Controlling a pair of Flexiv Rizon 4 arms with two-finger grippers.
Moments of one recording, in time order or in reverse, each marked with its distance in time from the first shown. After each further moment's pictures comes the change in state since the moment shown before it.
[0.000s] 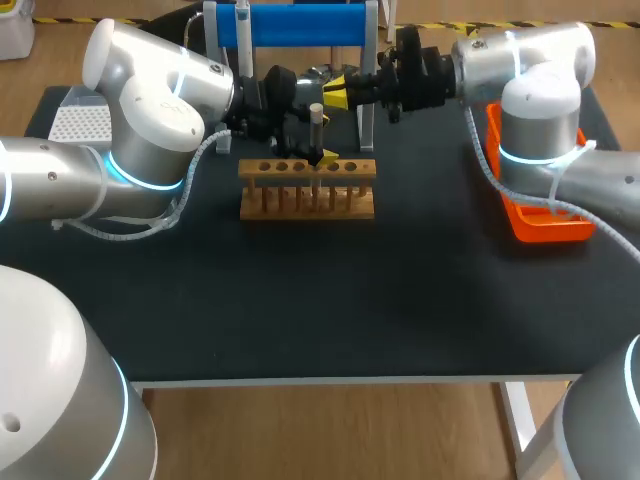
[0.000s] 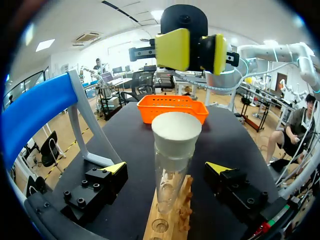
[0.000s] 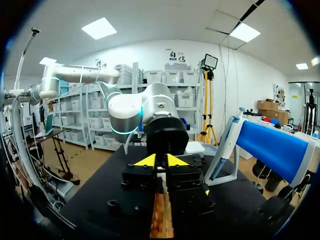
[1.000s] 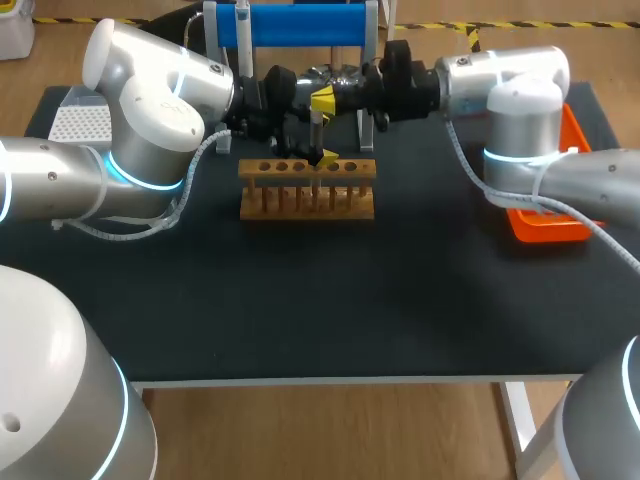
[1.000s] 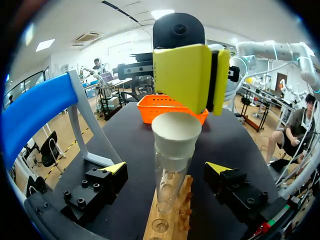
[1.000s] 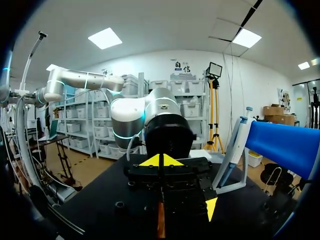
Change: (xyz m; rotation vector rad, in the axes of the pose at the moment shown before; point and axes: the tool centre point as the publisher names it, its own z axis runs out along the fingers) left arm 0.000 0.000 0.000 0.000 0.000 0.000; right arm -0.002 -0.011 0.020 -0.084 0.057 0.002
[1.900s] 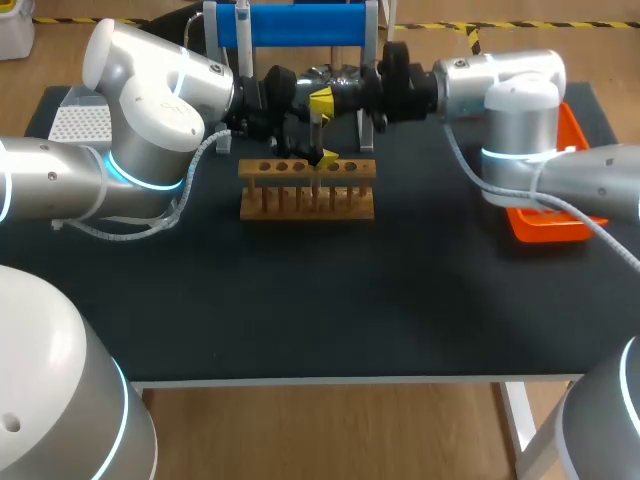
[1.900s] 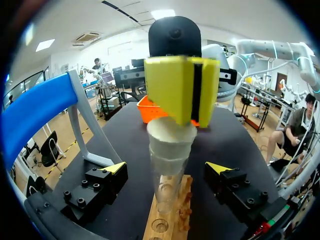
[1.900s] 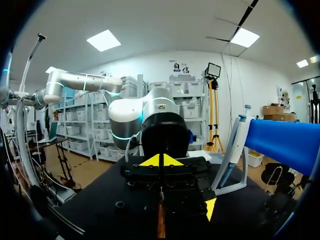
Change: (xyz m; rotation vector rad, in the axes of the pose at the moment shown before) left arm 0.000 0.000 0.000 0.000 0.000 0.000; right arm -0.005 0.003 0.003 -0.035 -0.002 -0.003
